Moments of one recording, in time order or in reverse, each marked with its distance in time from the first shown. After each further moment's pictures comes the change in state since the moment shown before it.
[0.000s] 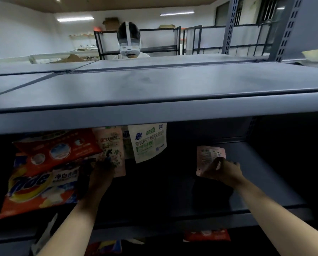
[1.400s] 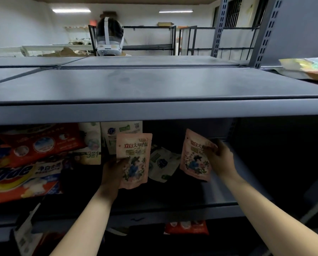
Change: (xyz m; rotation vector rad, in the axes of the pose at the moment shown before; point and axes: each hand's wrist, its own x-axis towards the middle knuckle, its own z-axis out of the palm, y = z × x) left_hand -0.088 0.058 0.055 -0.678 -0.139 -0.008; right_hand -0.012 0.028 -0.044 0.726 0.390 -0.210
